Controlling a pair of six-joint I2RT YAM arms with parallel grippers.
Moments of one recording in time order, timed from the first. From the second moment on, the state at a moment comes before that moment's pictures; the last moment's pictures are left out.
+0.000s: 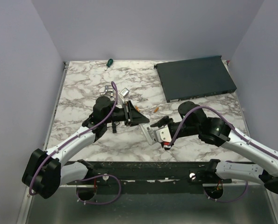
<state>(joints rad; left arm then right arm) -0.54 1.14 0.63 0.38 0.83 -1.23 0.99 1.01 1.06 -0.61 -0.48 -0.97</state>
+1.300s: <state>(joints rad) -0.54 1.15 0.63 0.36 0.83 -1.21 0.99 1.05 1.03 -0.58 -0.50 -1.00</state>
